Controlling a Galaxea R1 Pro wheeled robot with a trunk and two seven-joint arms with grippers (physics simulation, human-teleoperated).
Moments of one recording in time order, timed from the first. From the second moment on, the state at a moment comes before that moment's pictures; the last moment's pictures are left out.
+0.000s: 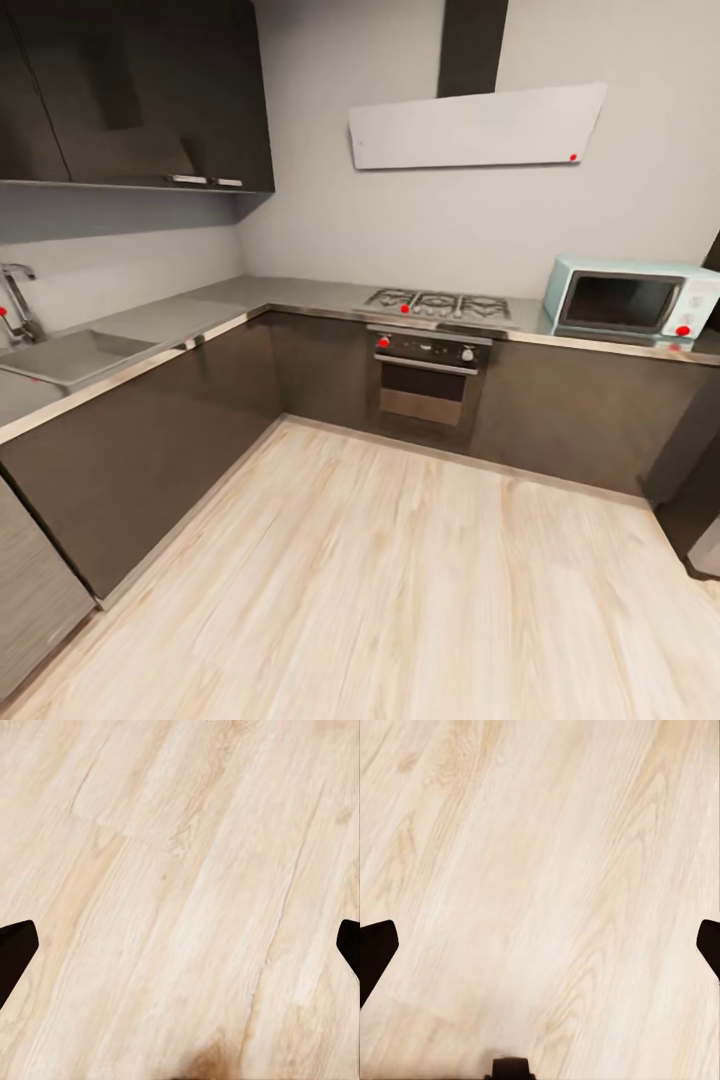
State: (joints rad) left arm 0.04 0.02 0.07 -0.74 0.00 -0.11 0.00; right arm -0.14 -0.01 0.02 -0.36 0.07 -0.22 -0.11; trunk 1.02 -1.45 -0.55
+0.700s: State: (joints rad) left arm 0.04 0.02 0.07 -0.74 0.00 -0.11 0.00; right arm -0.14 -0.01 0.02 -0.36 0.07 -0.22 -0.11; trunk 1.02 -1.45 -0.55
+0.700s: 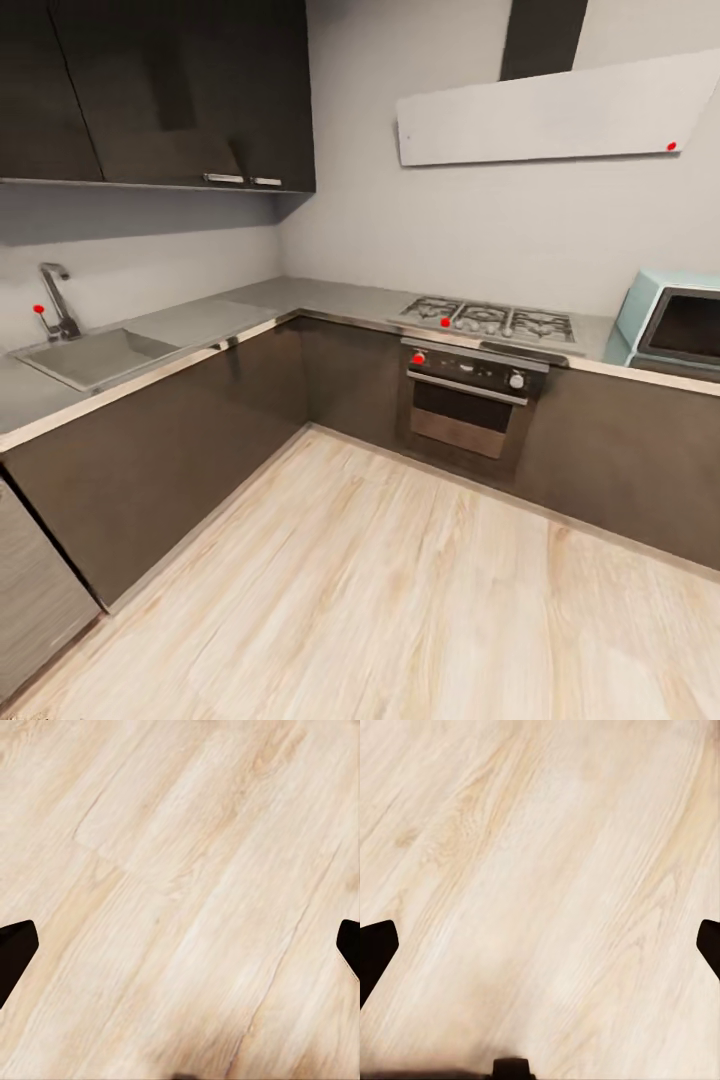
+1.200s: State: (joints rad) left arm 0.04 0.02 0.07 -0.74 0.00 -0.11 0.00; right arm -0.14 -0.01 0.02 -0.36 0.07 -0.22 -0.11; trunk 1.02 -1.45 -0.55
